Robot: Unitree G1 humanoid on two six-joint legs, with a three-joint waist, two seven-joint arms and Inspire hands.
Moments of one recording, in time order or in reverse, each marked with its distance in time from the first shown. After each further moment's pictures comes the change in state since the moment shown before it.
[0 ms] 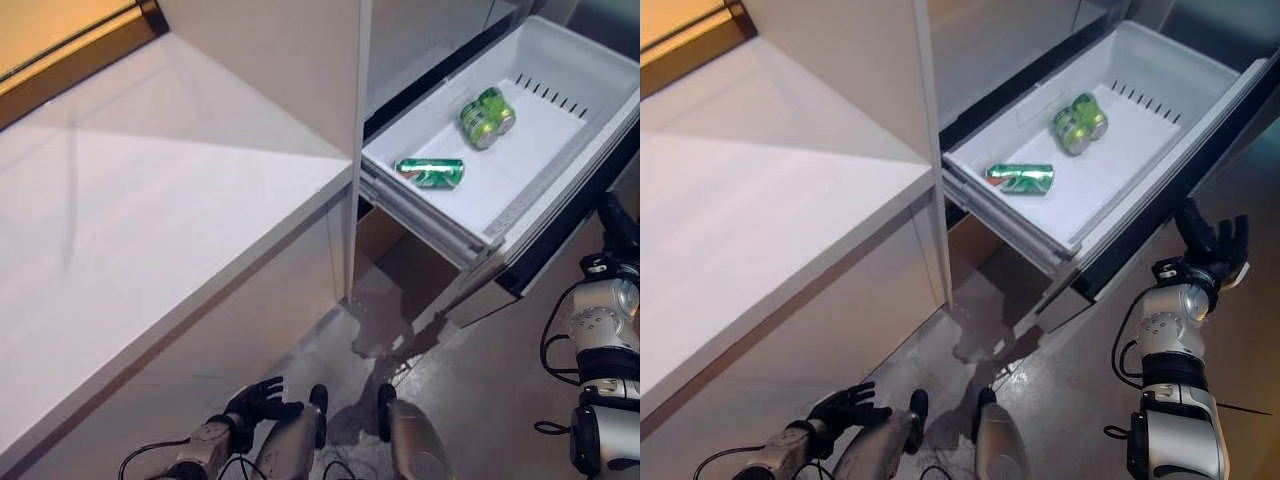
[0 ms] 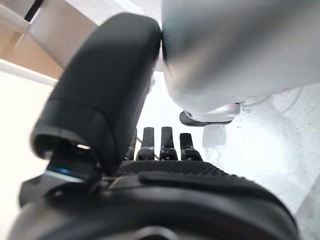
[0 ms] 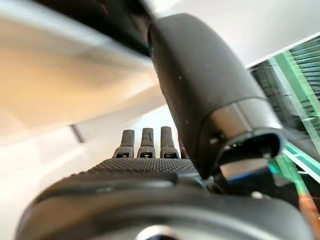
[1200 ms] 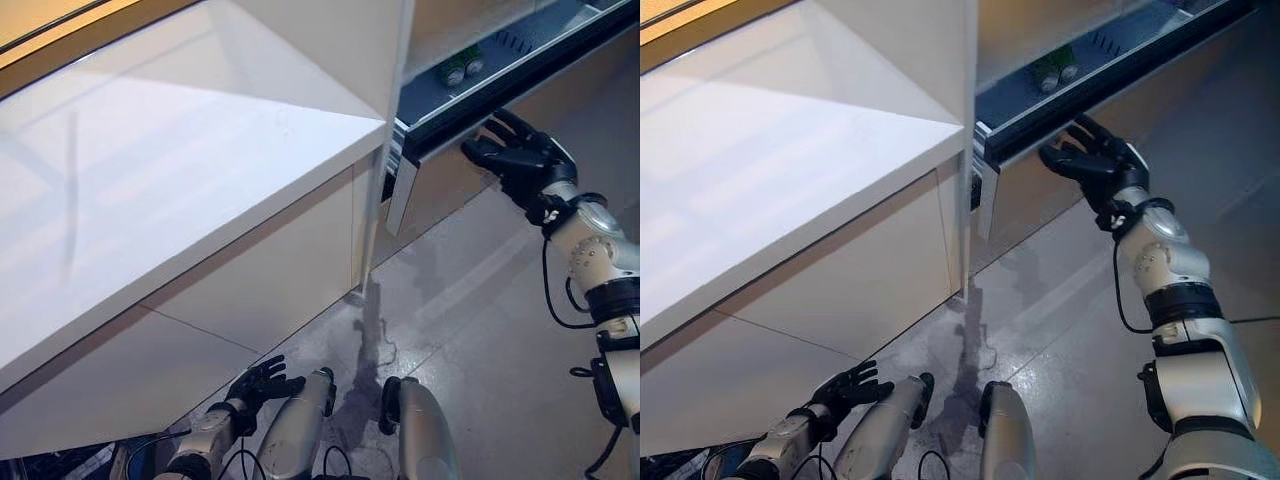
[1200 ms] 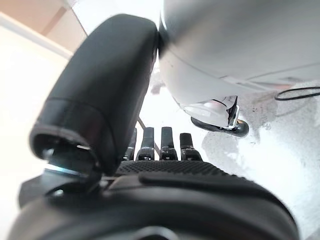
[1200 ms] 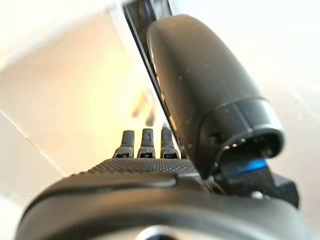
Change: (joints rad) left arm 0.021 -0.018 0.076 -0.044 -0.047 -0.008 -0.018; right arm -0.331 -0.152 0.464 0.042 -0.133 0.348 0.577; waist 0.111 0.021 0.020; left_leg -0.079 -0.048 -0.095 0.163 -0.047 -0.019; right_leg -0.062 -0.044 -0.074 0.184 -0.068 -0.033
